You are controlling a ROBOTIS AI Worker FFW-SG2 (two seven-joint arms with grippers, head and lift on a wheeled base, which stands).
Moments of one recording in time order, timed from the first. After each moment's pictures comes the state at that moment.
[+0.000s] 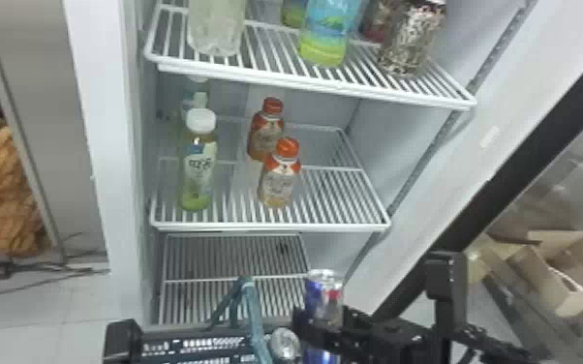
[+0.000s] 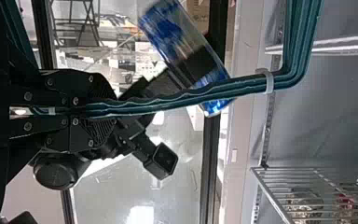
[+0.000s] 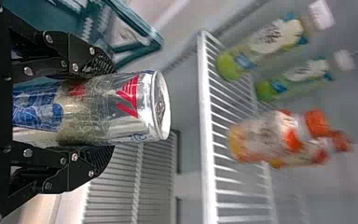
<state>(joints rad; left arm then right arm) 0.21 0.22 -0.34 -1.74 1.55 1.11 -0.44 0.61 -0.18 -0.35 -2.62 -0.57 1.22 0.31</state>
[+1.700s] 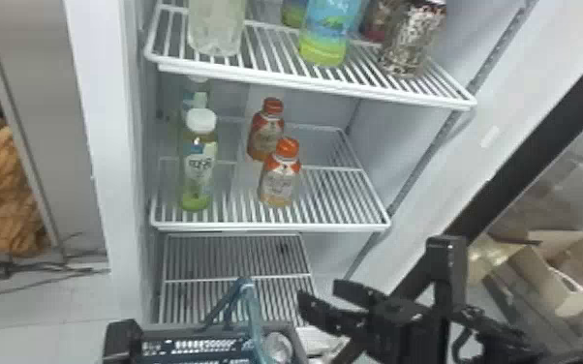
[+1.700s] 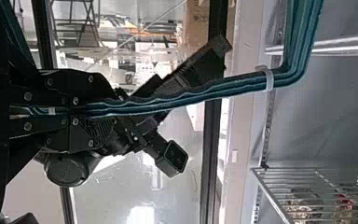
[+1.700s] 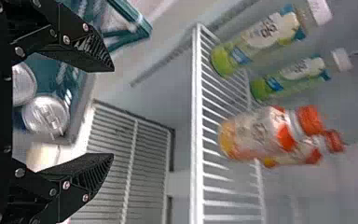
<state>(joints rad) 0.21 0.22 -0.34 -1.74 1.55 1.11 -0.44 0.56 -0.18 -0.33 -2.59 -0.43 1.15 0.36</state>
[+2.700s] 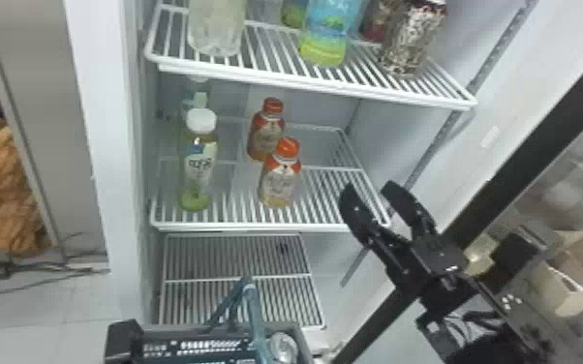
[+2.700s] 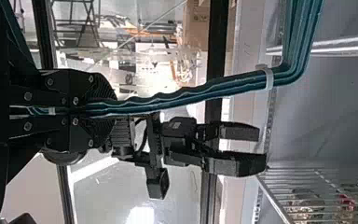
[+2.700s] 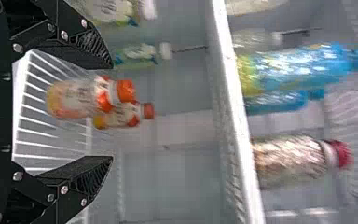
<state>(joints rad) 0.21 0.22 -0.34 -1.74 1.54 1.11 -0.43 0.61 -0.15 -0.27 -2.41 -0.42 0.25 0.27</state>
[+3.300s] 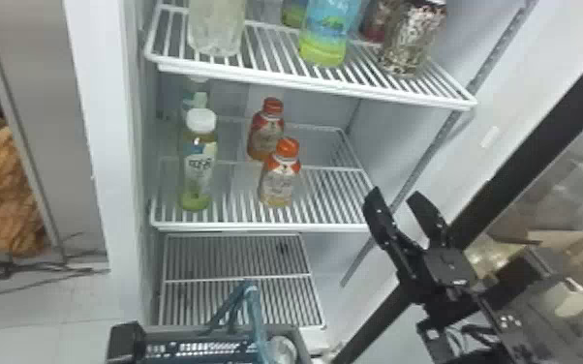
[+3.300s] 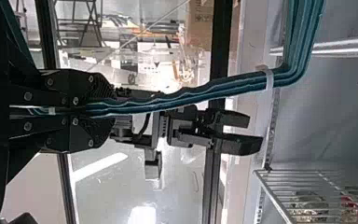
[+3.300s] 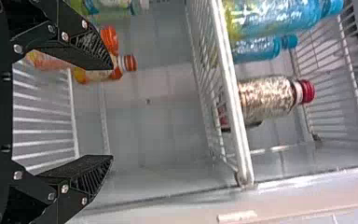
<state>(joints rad) 0.21 0.22 -0.34 -1.74 1.54 1.12 -0.43 0.62 -0.12 -0.26 -2.27 -0.41 0.03 0.15</state>
